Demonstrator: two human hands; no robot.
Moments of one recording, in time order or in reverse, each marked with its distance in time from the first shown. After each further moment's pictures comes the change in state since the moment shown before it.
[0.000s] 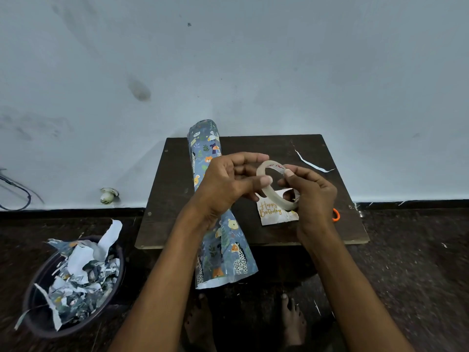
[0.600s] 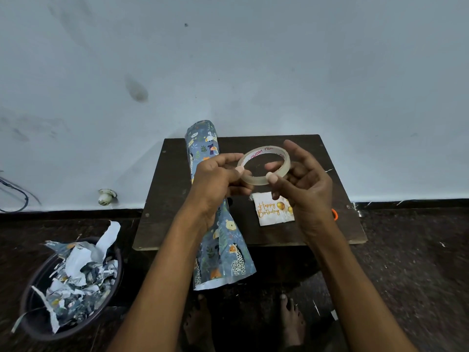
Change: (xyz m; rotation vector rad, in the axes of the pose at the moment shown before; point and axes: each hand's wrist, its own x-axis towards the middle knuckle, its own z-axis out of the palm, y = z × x) left_hand 0.005 -0.002 -0.004 -0.096 0.270 -0.172; right_hand -0.003 -0.007 -0.003 0.077 -0.370 -0.233
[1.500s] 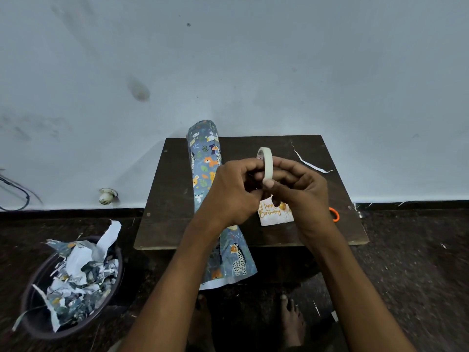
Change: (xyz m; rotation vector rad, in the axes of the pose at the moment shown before) left_hand -0.001 -0.017 0.012 0.524 -0.166 0.445; right_hand -0.002 0.004 0.001 -0.079 -0.073 0.077
